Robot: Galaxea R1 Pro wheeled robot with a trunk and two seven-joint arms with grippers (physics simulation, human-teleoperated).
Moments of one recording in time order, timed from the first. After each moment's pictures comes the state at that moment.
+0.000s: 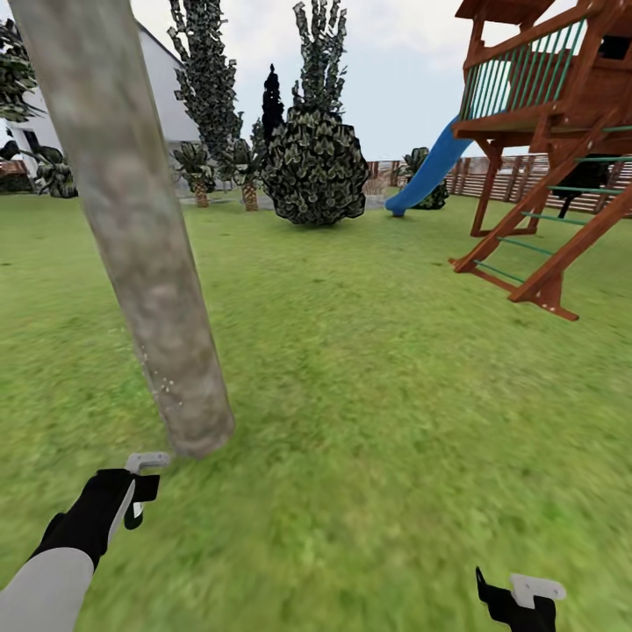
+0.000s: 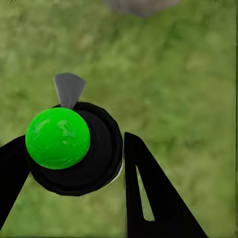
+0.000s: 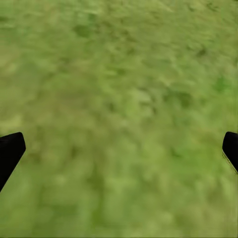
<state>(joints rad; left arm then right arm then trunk) -0.64 0.17 0.27 -0.70 -0.25 0.62 -0.06 -0.41 -0.17 -0.43 -0.13 0.26 -0.58 -0.02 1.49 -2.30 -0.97</state>
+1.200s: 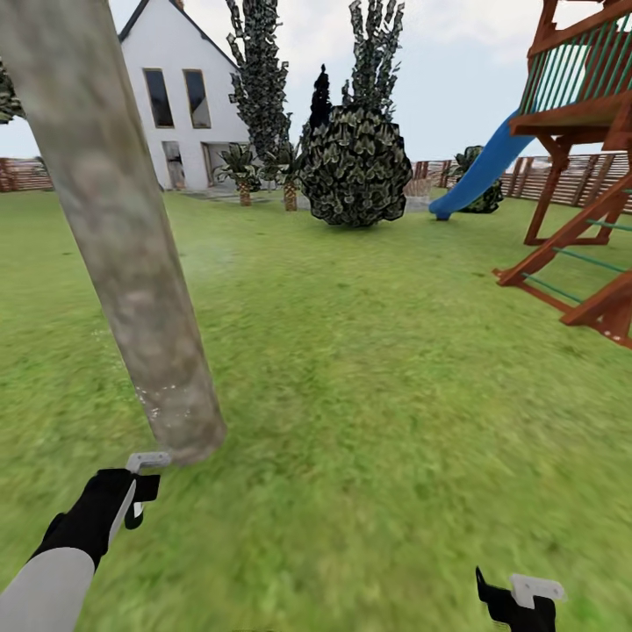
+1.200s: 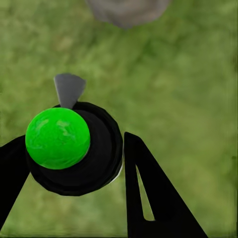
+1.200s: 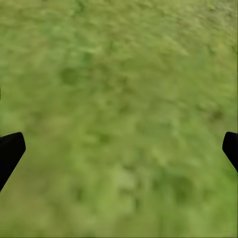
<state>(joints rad) -0.64 0.17 0.27 -0.70 -0.25 0.62 -0.06 -0.41 -0.17 -0.43 -0.13 0.26 -0.58 -0.02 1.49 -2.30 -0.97</state>
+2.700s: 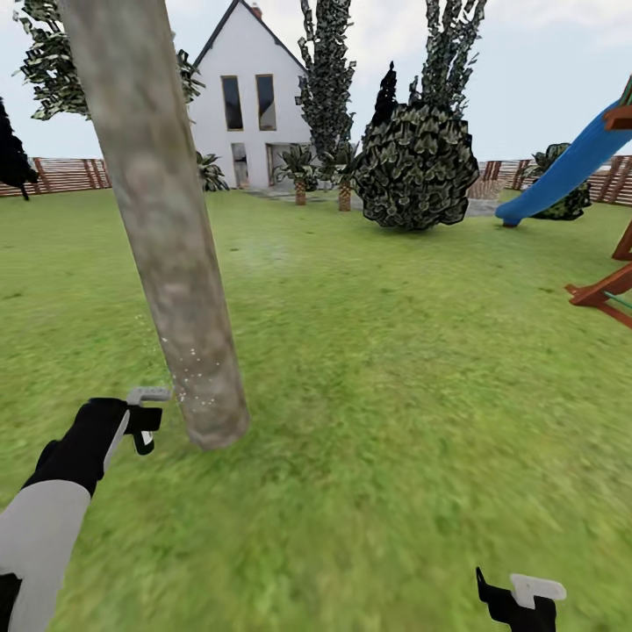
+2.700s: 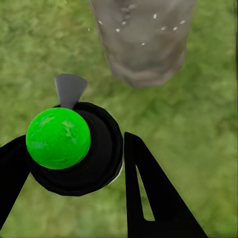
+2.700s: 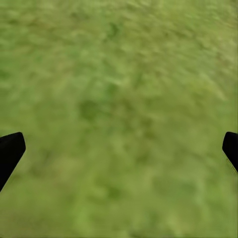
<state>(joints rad) -0.83 0.24 0.15 -0.81 -0.20 0.76 -0.18 -0.41 -0.17 -0.43 -0.13 0.26 -0.58 -0.02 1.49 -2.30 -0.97</state>
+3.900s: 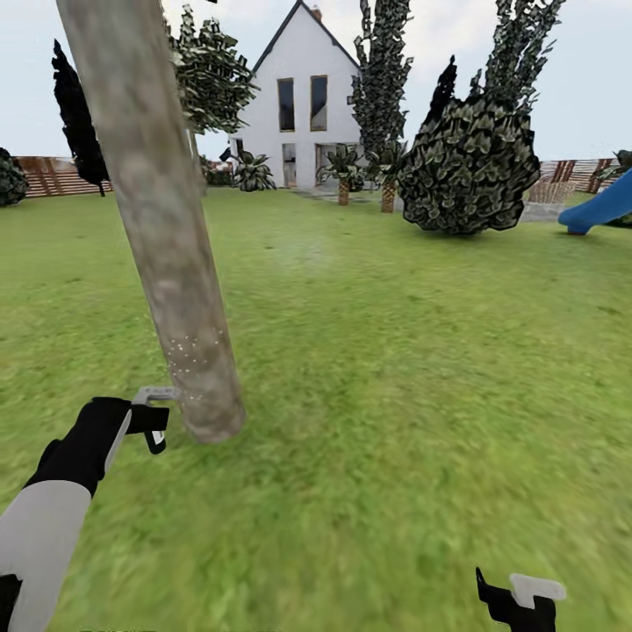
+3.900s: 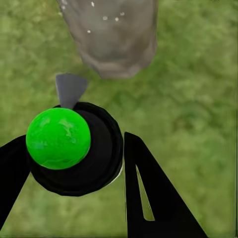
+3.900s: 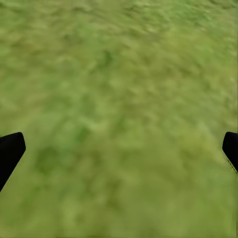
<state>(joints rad) -0.83 0.24 0.13 -0.81 -0.20 0.76 -0.27 -0.41 -0.17 -0.43 -0.13 0.26 -0.58 -0.02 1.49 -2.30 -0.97</state>
